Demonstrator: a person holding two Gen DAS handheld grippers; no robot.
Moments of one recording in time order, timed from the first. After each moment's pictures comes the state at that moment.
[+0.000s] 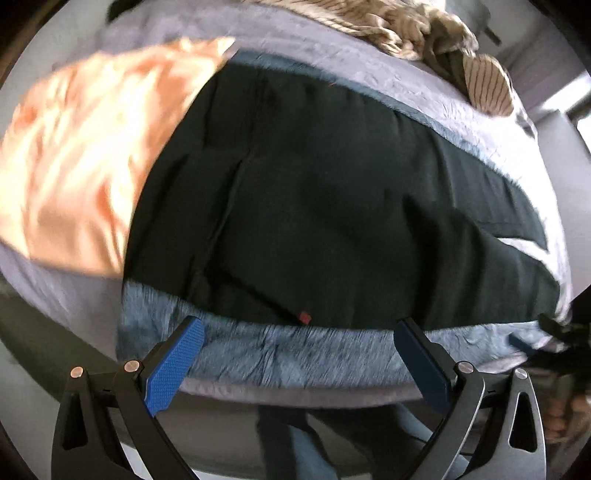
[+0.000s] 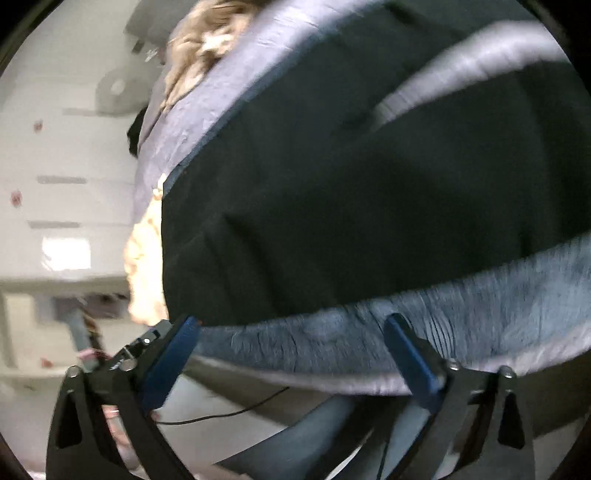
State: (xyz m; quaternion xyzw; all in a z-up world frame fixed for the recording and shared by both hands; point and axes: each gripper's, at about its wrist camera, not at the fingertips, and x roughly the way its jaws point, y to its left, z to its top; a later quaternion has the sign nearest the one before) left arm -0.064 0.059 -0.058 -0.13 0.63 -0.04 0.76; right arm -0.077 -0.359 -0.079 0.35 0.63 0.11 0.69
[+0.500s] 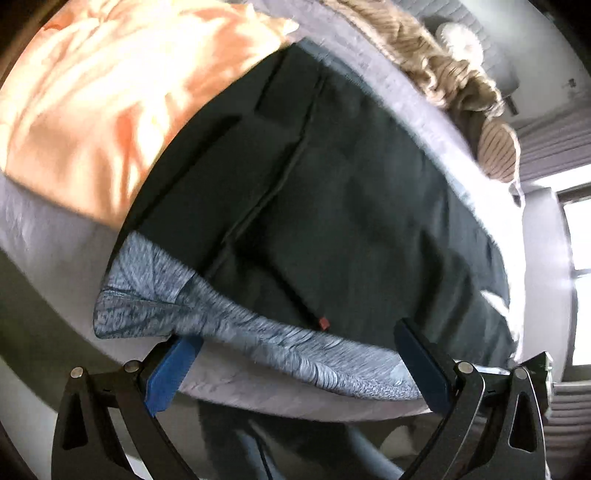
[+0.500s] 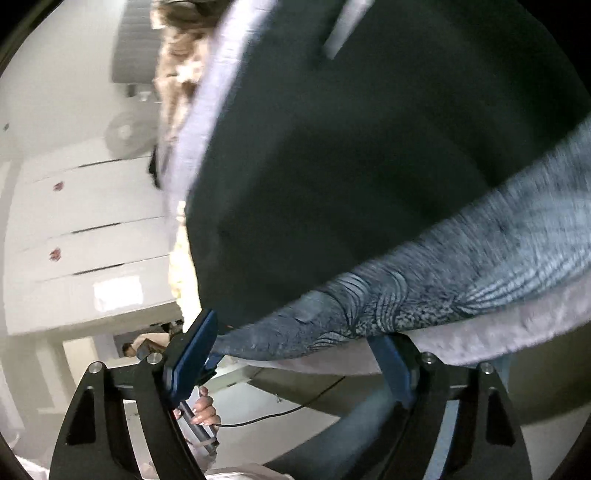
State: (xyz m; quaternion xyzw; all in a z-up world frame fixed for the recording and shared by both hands) left arm -0.071 0.092 -0.083 -0.27 0.60 -0.04 0.75; right arm -0.094 -0.390 -0.097 0.46 0.59 0.13 0.65
